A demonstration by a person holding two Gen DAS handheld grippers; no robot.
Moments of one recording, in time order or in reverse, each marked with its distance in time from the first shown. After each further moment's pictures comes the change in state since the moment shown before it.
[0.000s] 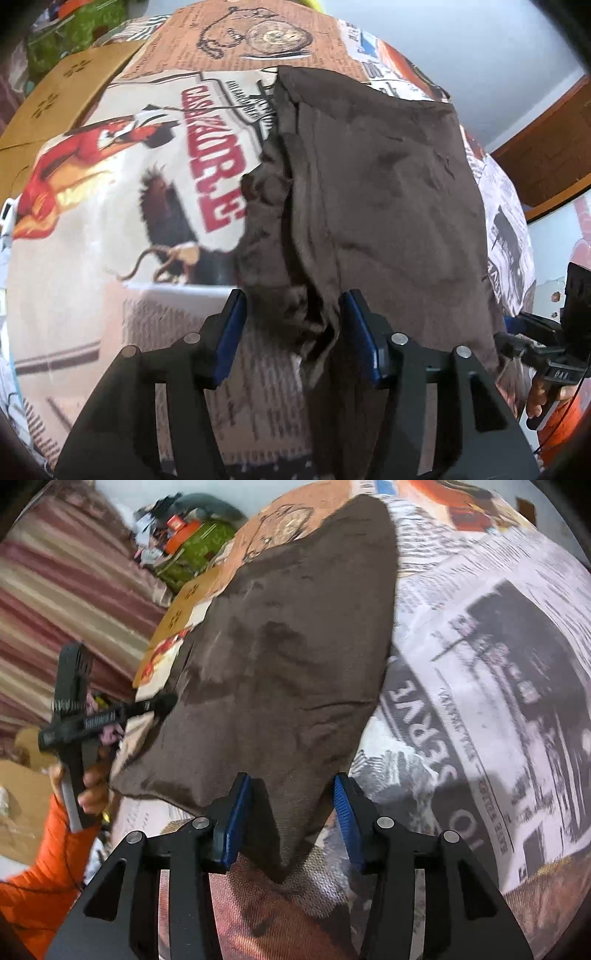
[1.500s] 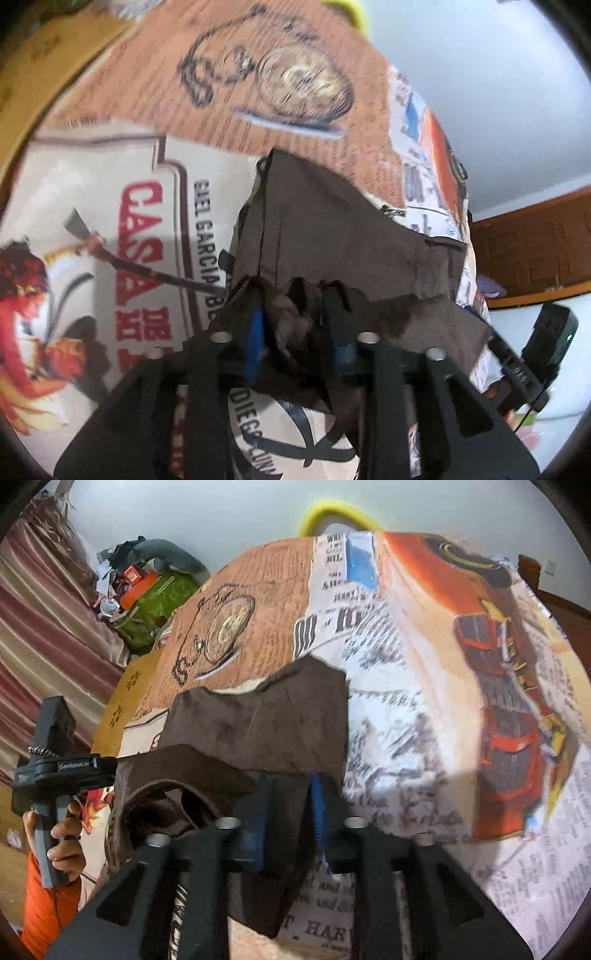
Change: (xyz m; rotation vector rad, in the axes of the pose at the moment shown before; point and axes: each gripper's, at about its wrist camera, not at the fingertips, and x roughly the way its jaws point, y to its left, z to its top) left arm 0.061 0.037 0.195 -0.246 -0.004 -0.142; right arm 0.015 -0.062 0.195 0.070 -0.219 -0.148
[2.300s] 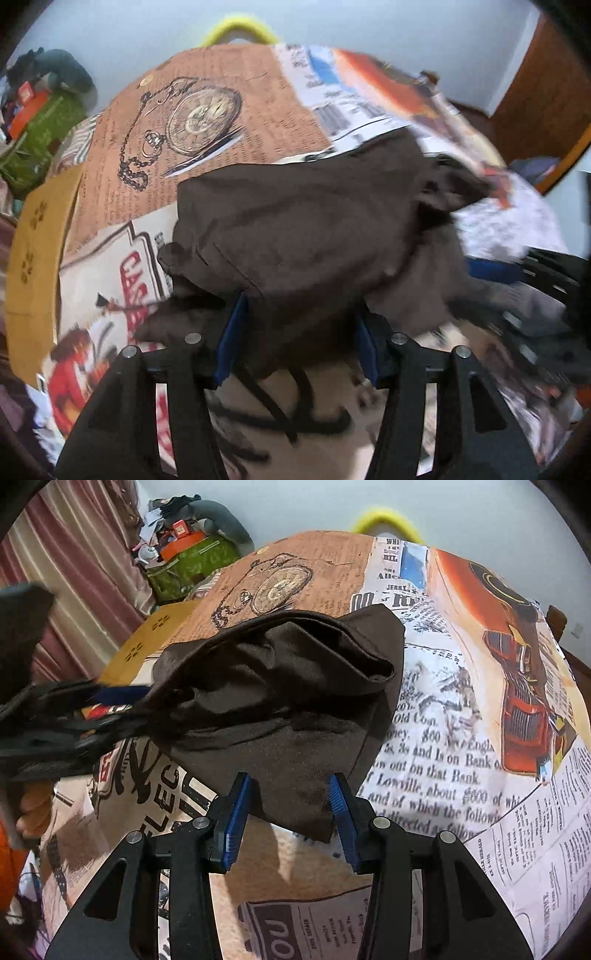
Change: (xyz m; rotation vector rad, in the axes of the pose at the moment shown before) left arm 0.030 -0.107 -0.058 0.537 -0.046 0.336; right arm 0.020 0.029 -0.047 -0.245 0.069 -0.017
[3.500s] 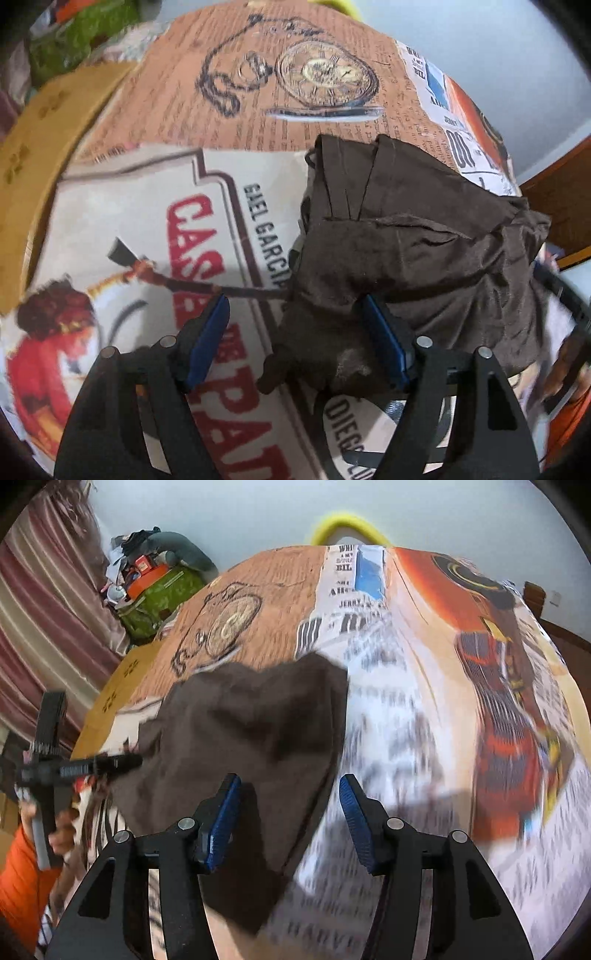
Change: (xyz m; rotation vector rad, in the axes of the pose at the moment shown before) left arm 0.040 0.127 -0.024 -0.330 0.032 -0.073; right arm 0.012 -0.041 0.045 0.152 -0.079 -0.032
